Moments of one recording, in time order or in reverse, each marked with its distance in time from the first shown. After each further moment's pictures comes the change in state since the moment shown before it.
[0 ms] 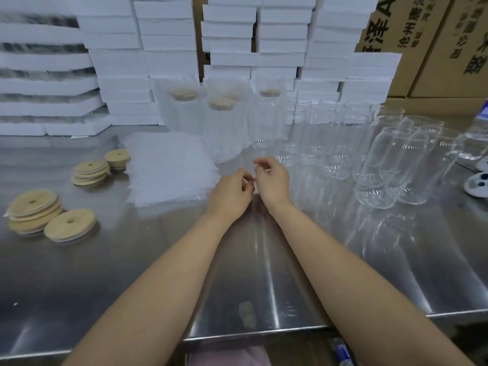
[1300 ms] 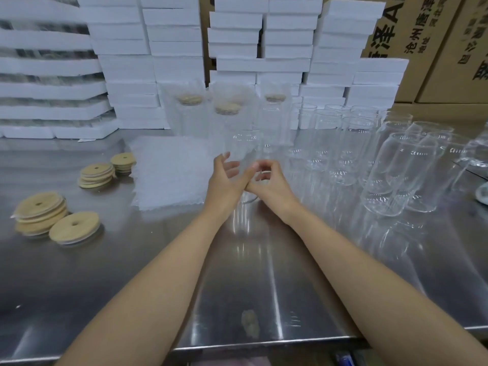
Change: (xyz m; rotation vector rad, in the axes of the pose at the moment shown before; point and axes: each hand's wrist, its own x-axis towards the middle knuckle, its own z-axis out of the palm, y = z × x) left_hand 0.008 -0.001 -0.016 -0.645 0.100 -0.160; right_hand -0.009 -0.007 -0.014 0.091 -0.356 0.023
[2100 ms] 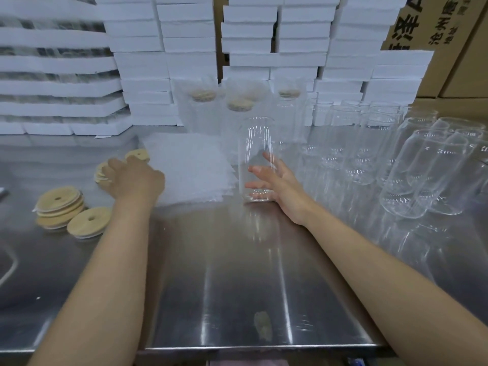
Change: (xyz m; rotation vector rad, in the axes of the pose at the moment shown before) left_hand 0.012 0.017 -0.141 1.094 0.410 -0.481; right_hand -0.002 -0.011 0.002 0.344 -0.189 0.103
